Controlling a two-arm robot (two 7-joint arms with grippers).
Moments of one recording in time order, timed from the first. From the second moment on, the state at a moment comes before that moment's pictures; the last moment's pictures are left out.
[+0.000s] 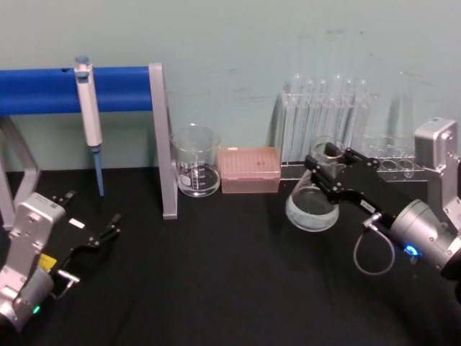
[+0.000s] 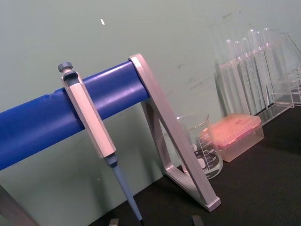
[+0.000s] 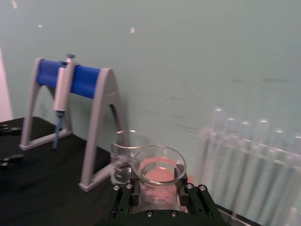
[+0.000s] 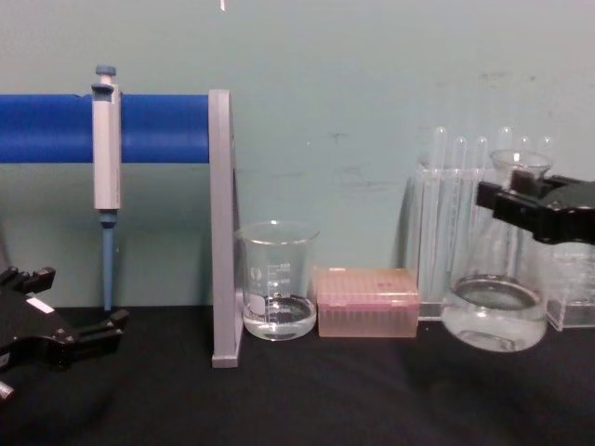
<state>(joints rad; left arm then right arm) -0.20 0.60 0.45 -1.41 -0.25 -0.12 0.03 0.28 0.38 -0.25 -1.45 0.36 -0.04 0.43</state>
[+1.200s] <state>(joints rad) -0.20 0.60 0.45 -1.41 -0.25 -0.12 0.03 0.37 0.38 -0.43 -1.36 0.45 -0.07 0.59</state>
